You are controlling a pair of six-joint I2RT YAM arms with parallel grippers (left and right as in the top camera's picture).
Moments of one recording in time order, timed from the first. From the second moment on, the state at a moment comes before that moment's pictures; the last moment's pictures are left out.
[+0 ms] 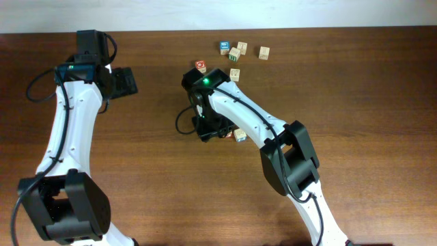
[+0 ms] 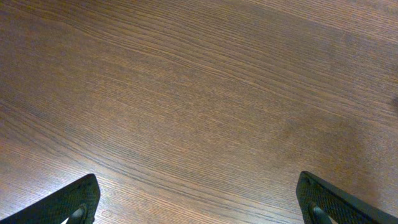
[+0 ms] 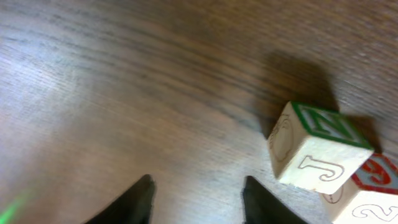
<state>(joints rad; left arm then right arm) 0.07 1.80 1.62 -0.93 -0.17 -0.20 0.66 2.41 2.12 -1.35 -0.13 0.28</state>
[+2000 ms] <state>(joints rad) 0.07 1.80 1.62 -0.94 -0.16 -0.20 0.29 2.36 2.10 -1.53 -0.07 0.44</state>
